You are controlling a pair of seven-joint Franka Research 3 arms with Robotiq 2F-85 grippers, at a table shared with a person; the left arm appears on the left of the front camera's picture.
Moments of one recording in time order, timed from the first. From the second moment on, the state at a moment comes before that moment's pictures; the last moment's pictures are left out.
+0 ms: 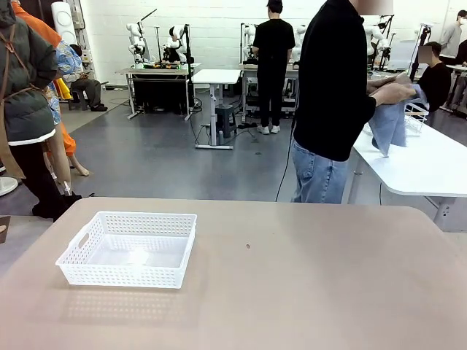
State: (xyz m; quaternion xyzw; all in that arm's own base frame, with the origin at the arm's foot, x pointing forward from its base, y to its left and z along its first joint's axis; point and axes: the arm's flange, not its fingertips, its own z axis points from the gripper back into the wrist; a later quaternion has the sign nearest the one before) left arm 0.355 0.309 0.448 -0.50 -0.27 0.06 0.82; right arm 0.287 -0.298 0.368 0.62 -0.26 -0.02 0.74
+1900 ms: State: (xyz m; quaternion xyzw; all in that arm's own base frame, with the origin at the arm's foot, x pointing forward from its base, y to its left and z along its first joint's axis) left arm 0.355 0.310 0.448 -0.50 -0.27 0.06 0.82; right arm 0.287 -0.298 0.368 0.62 -0.26 -0.02 0.74
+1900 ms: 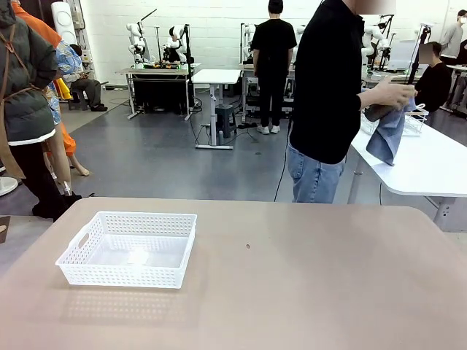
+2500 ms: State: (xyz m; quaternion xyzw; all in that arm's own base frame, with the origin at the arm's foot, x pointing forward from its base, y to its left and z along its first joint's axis) left arm 0.355 0.310 0.448 -0.50 -0.27 0.06 0.82; right arm 0.287 -0.298 0.368 0.62 -0.26 -0.02 0.74
